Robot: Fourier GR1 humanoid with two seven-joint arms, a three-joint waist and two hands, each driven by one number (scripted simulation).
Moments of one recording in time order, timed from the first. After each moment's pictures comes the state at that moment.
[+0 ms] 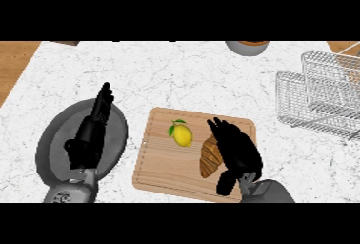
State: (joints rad) left arm -0.12 0.06 -0.13 -1.60 -0.14 0.21 0.07; right arm -0.19 -0.06 0.46 -1.60 0.94 0.40 0.61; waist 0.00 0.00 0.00
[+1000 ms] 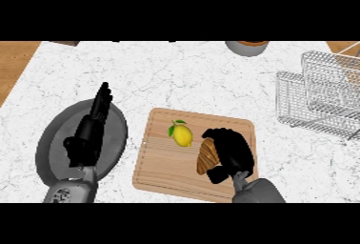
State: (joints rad) left arm -0.12 0.04 -0.08 -1.57 -0.16 0.17 0.04; right arm -0.19 -0.01 0.42 -1.43 1.01 0.18 0.46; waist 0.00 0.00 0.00
